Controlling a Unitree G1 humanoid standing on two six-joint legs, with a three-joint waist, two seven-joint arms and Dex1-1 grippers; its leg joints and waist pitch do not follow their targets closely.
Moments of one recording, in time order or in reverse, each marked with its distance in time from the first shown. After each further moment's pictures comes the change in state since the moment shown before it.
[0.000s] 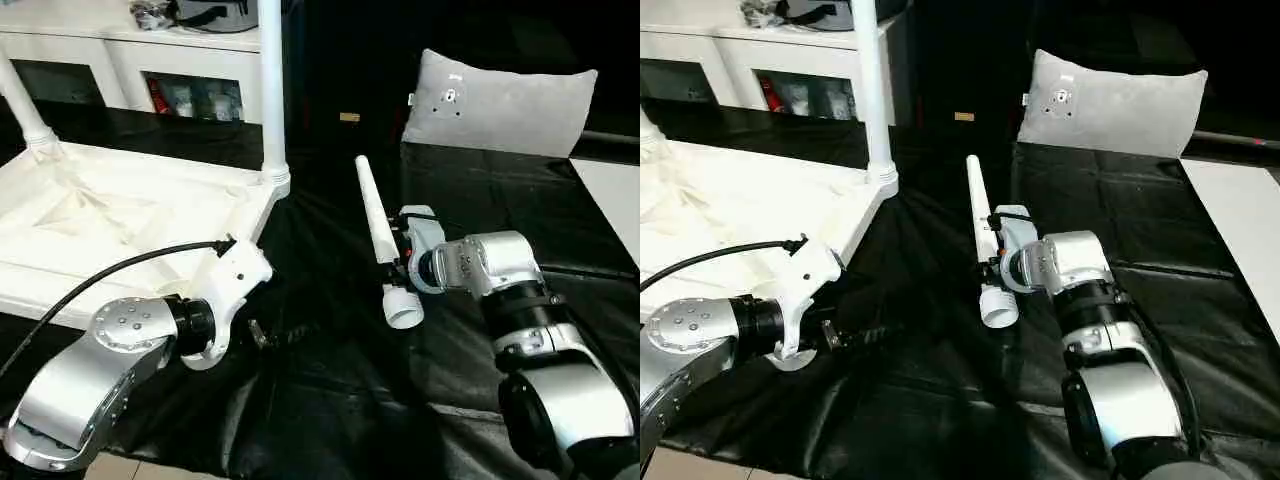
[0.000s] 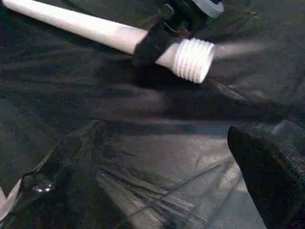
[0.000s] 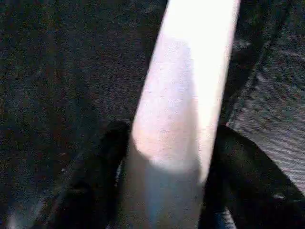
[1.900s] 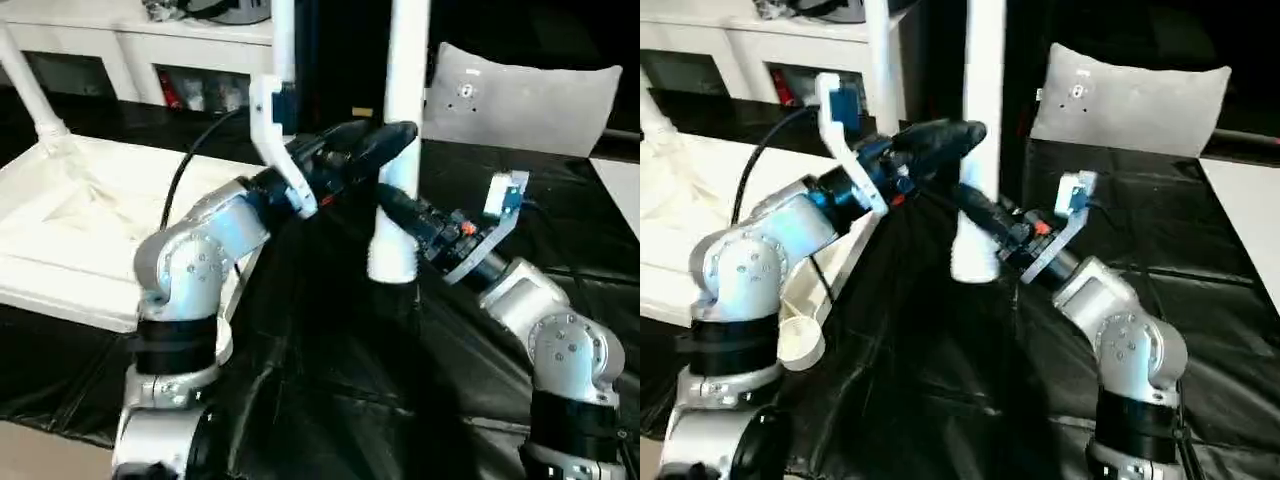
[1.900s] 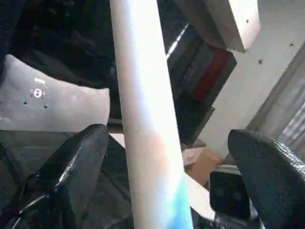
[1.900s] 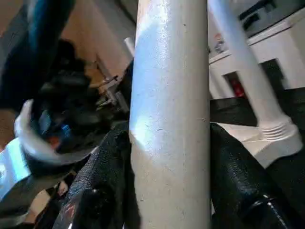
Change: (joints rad) left arm -0.528 -0.565 0.315 0.464 -0.375 -0.037 0.246; right arm 0.486 0.101 -0.280 -0.850 0.567 -0.284 0.358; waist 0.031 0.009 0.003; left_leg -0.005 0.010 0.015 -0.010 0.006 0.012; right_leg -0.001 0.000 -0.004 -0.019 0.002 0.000
